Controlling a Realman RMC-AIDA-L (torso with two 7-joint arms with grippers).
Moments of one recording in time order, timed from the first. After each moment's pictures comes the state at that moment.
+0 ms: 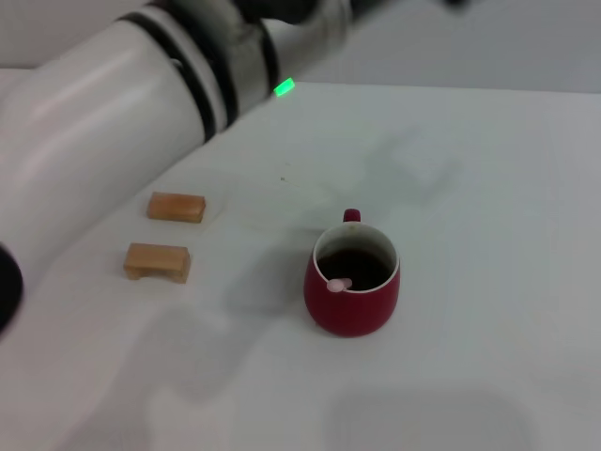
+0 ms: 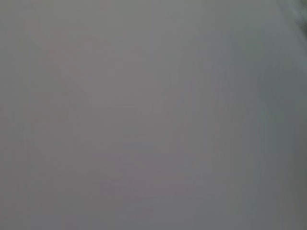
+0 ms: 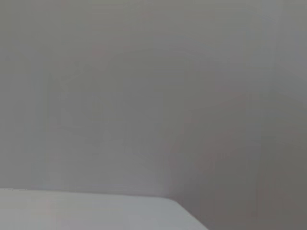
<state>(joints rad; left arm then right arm) -0.28 -2.06 -1.10 -1.83 2.44 -0.22 0.80 -0.04 2.09 0.42 0.24 -1.63 -1.47 -0.15</state>
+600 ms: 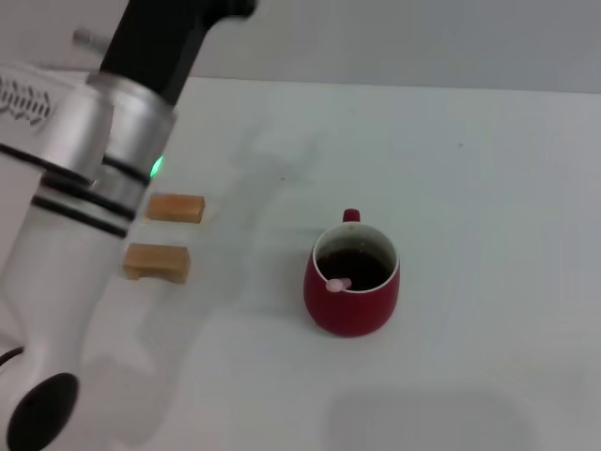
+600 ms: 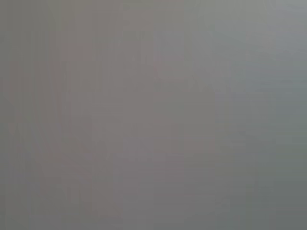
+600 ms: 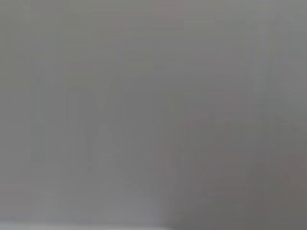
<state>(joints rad) -0.31 -2.07 -0.97 -1.00 2.58 0.99 0.28 -0.04 2.09 0.43 0.26 -1.62 -1.53 -0.15</state>
